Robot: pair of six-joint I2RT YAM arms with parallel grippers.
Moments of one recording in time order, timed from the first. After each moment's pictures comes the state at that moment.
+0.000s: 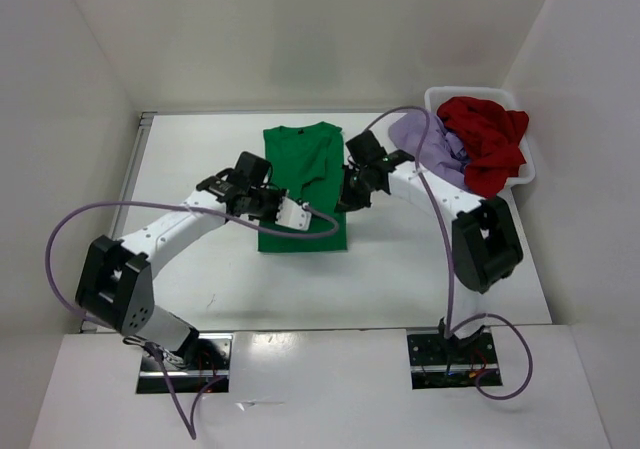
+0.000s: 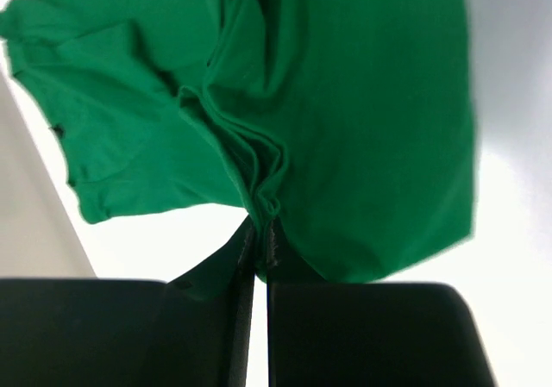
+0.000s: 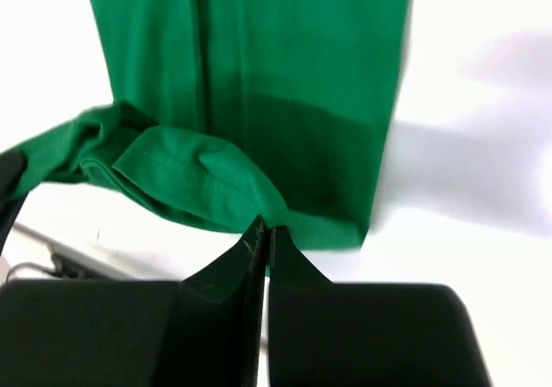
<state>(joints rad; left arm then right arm) -0.49 1.47 1.09 -0.58 0.29 1.32 0.53 1.73 1.33 -0.64 -0.19 0.67</state>
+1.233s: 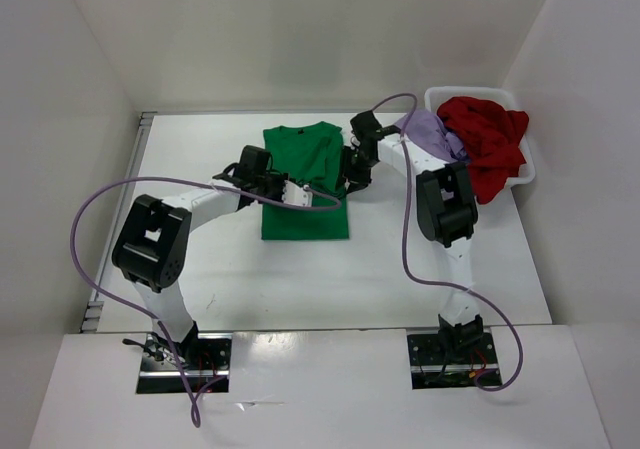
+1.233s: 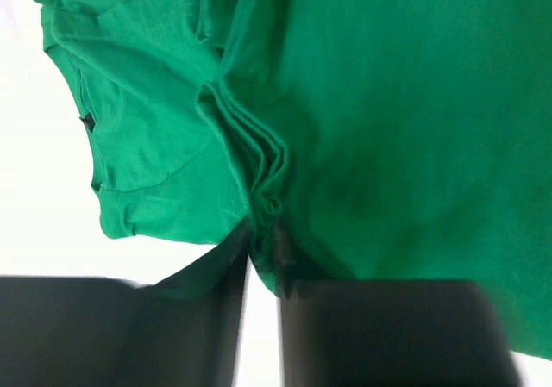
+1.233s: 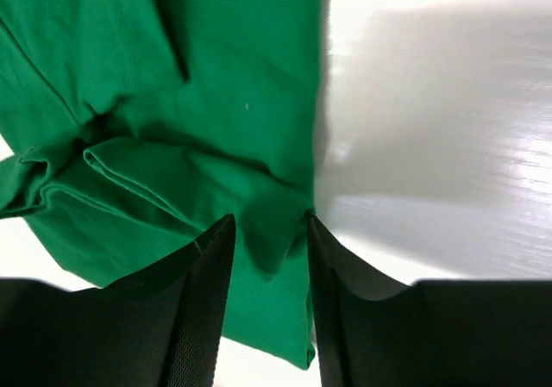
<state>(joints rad) -0.37 1.80 1.13 -0.15 0.35 1.34 0.36 2.23 1.81 -0.73 -0.25 0.51</state>
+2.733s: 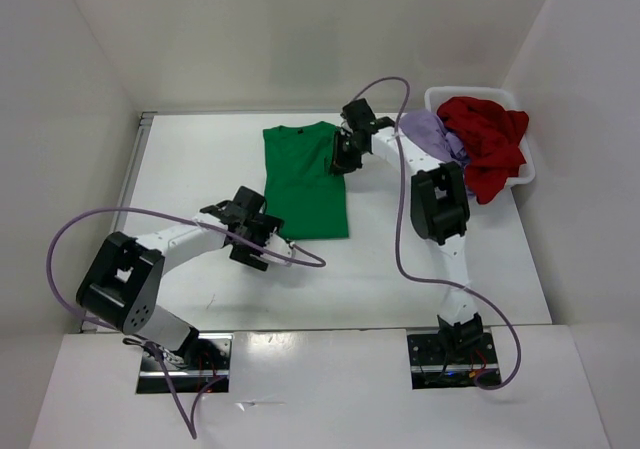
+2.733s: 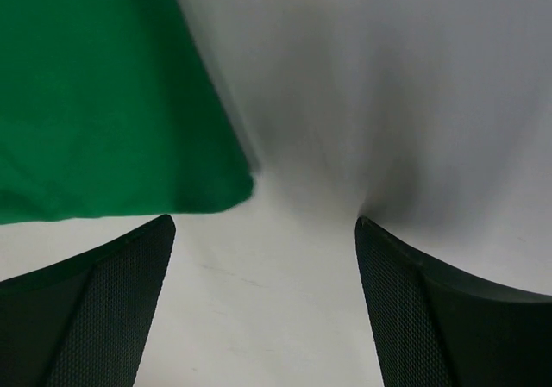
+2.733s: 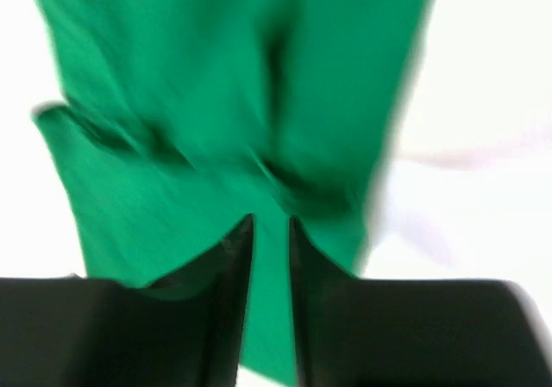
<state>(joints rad) -0.46 1.49 0.79 -0.46 0.16 1.44 0.39 2.32 2.02 -0.69 -0.25 0.45</state>
